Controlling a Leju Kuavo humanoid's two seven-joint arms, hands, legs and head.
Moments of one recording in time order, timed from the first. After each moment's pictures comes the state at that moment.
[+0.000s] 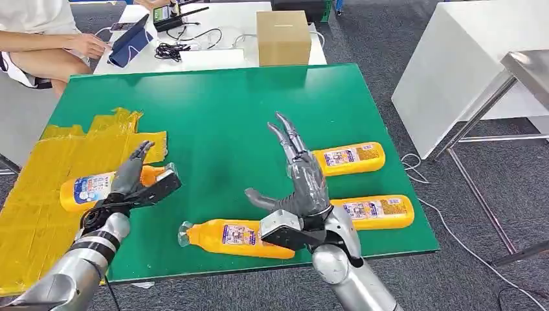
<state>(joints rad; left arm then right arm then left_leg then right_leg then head) -0.62 -0.01 -0.07 -0.54 -0.78 0.27 -0.46 -0.21 0.00 0.53 -1.61 0.65 -0.27 -0.30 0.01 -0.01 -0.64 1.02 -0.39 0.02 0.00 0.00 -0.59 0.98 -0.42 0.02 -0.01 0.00</state>
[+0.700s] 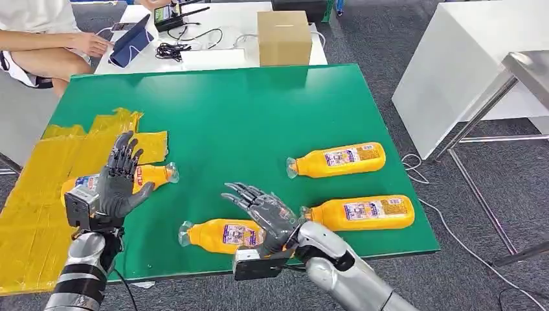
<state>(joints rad) -0.33 -0.02 0.00 -1.09 -0.08 -0.15 -0.67 -0.31 -0.12 0.79 -1.35 0.71 0.00 -0.23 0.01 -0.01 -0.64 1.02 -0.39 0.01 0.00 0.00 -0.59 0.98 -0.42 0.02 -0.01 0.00</state>
